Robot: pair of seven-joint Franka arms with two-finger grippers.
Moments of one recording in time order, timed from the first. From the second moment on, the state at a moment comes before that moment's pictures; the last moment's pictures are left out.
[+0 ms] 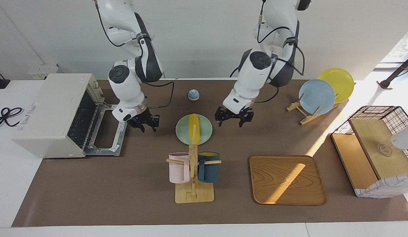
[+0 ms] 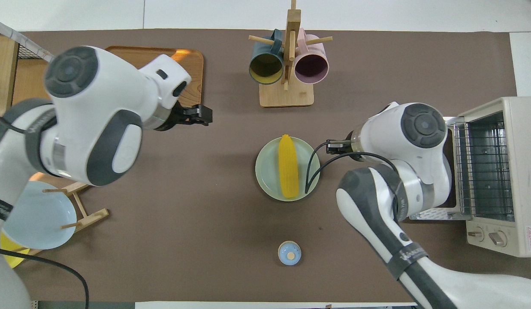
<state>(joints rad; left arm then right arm) -0.37 0.17 0.02 -1.73 -0.15 1.99 -0.26 0.34 0.15 0.03 -2.05 0.09 2.26 0.37</state>
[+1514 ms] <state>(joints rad) -0.16 -0.02 0.00 -1.67 -0.06 1.62 -0.06 0.66 0.43 0.02 -1.78 -0.16 2.19 0.75</state>
